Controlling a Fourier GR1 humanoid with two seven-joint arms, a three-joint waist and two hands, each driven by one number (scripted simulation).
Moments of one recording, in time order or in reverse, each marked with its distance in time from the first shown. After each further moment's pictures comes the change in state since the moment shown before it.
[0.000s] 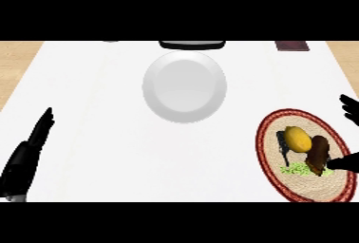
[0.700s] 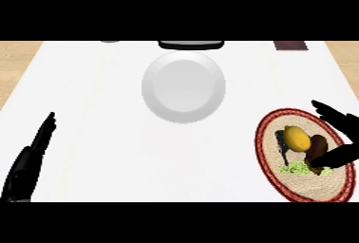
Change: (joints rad) left arm 0.030 -0.079 0.053 -0.006 -0.086 -0.037 -0.014; right arm -0.135 0.078 0.044 0.275 0.191 0.139 -0.151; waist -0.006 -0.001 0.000
